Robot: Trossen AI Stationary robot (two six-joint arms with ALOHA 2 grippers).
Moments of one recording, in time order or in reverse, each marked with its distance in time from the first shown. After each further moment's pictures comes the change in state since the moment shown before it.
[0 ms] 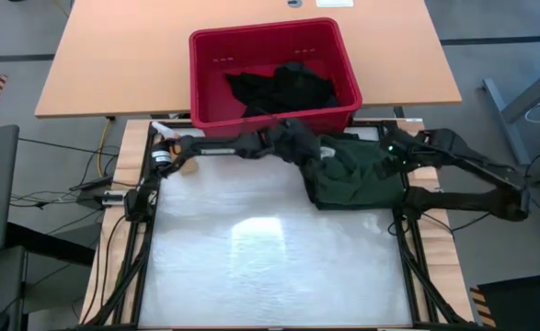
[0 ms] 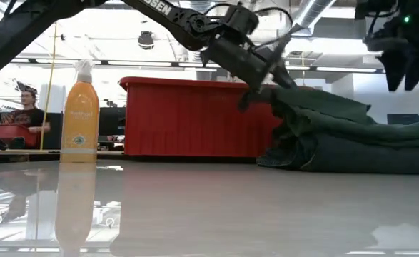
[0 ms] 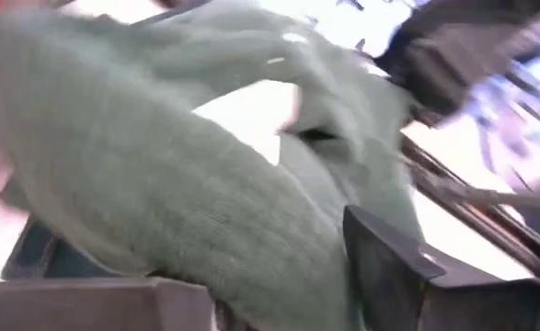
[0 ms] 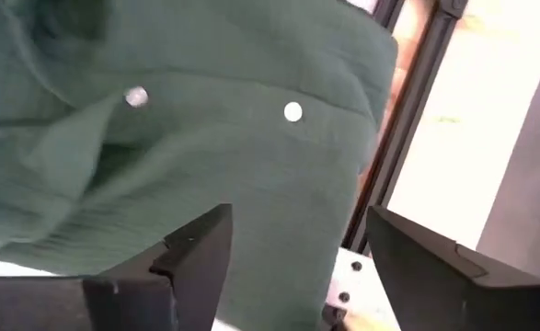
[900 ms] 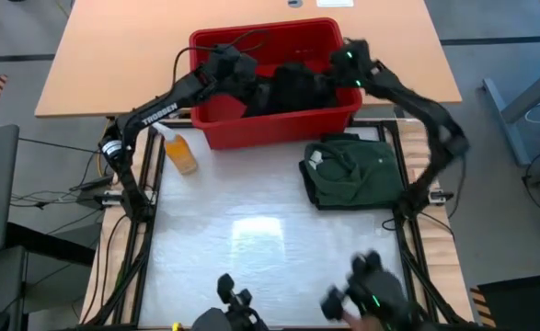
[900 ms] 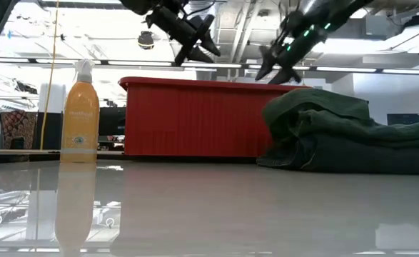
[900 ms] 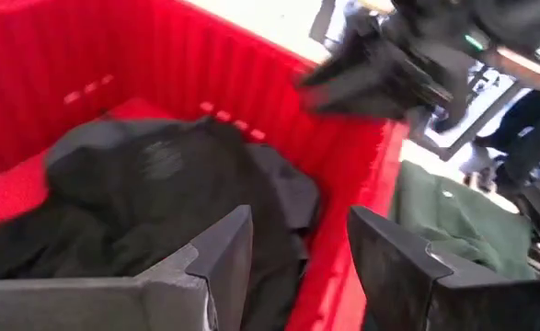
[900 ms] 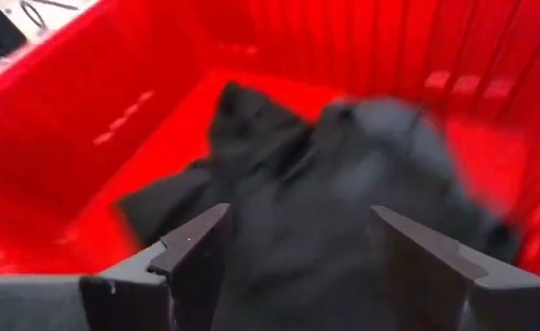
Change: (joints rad) left arm 0.408 -0.383 0.000 -0.308 -0.031 0.271; right arm -0.428 0.732 0.440 1.181 -0.486 -0.473
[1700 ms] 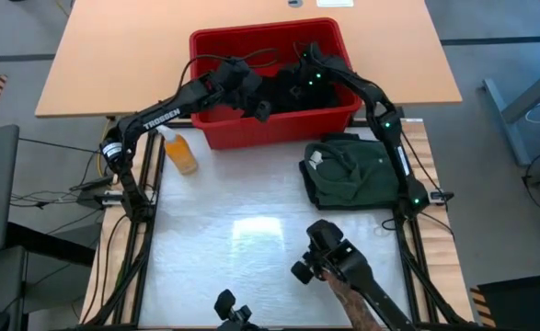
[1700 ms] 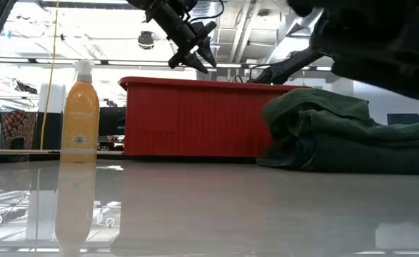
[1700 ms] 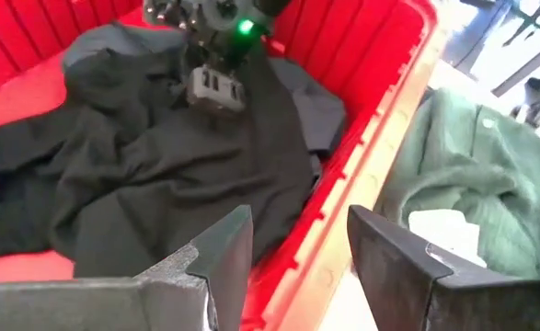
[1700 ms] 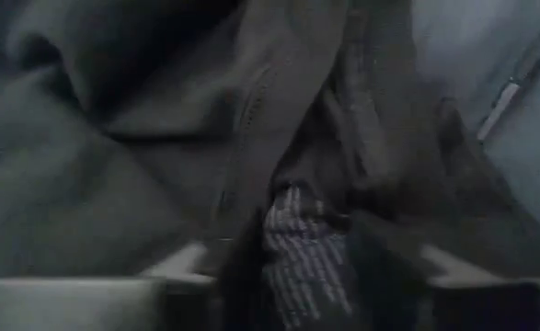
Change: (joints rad) left arm -0.064 -0.005 -0.001 -0.217 -0.124 -0.012; right arm -0.053 0.873 0.886 -0.530 0.008 -0.351
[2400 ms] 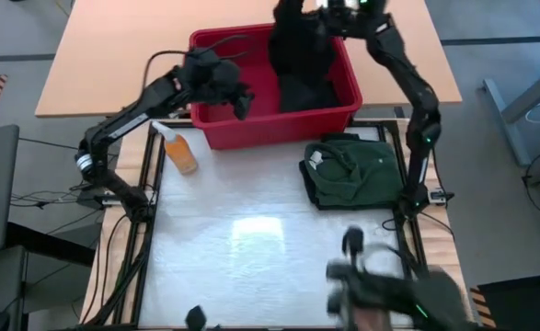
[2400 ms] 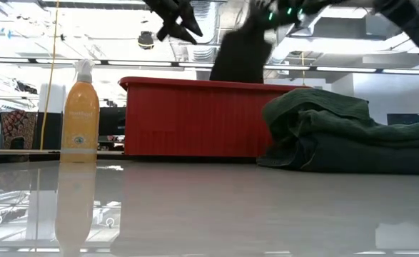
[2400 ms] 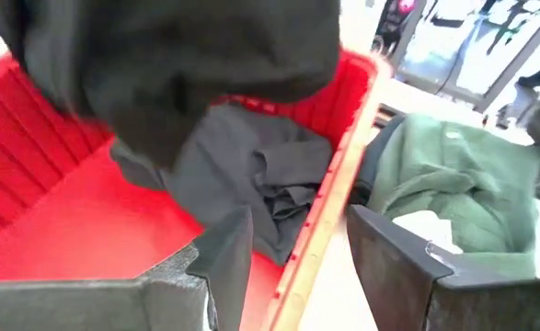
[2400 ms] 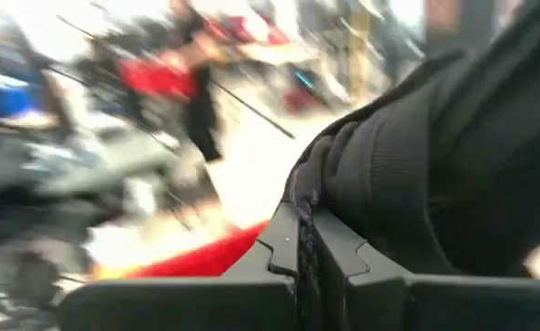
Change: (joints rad) left arm -0.003 -0.195 -0.020 -0.031 -0.004 0.177; right arm 0.009 -0.481 0.020 0.464 -0.509 0.245
